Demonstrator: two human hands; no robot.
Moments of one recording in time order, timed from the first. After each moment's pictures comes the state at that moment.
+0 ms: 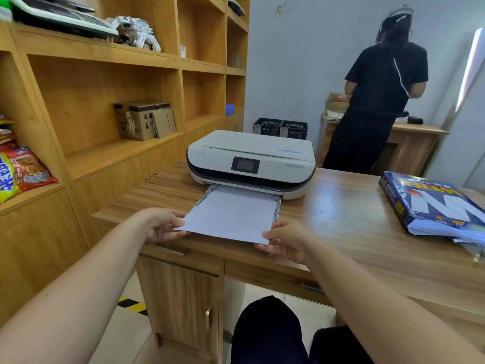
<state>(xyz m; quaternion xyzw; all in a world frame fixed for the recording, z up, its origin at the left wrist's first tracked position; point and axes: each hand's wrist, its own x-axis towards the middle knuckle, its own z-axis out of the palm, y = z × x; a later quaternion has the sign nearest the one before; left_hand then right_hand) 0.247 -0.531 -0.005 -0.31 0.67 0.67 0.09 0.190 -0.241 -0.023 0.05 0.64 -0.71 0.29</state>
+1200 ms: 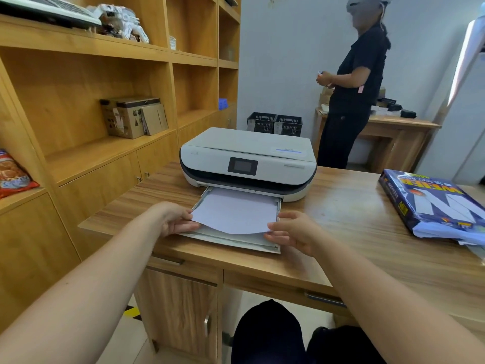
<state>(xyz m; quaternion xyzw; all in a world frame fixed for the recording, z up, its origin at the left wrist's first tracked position) 0.192 -0.520 0.000 -0.32 0.68 0.66 0.09 0.141 -0.230 -0.024 0.02 0.67 -0.70 0.25</state>
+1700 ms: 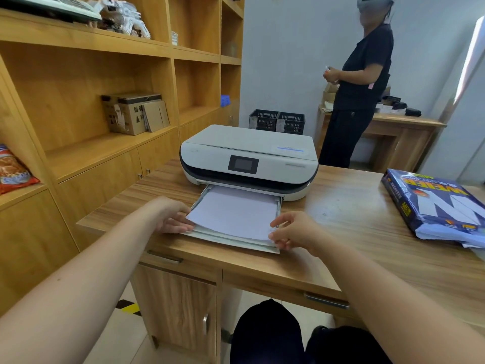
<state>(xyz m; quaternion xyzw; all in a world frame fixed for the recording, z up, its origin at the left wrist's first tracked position) 0.191 -0.526 0.004 -0.33 0.74 0.58 0.09 0.143 -0.226 -0.015 -0.07 0.84 -0.50 0.20</state>
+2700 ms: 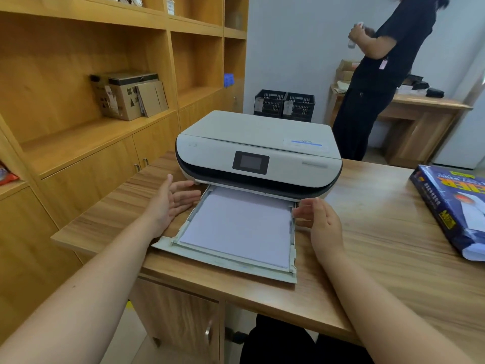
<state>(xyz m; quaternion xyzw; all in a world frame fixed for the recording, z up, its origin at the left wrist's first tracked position) 0.110 -0.564 -0.045 -0.15 0.65 0.74 -0.10 0.078 -0.243 -0.057 -0.03 0.72 -0.68 -0.10</state>
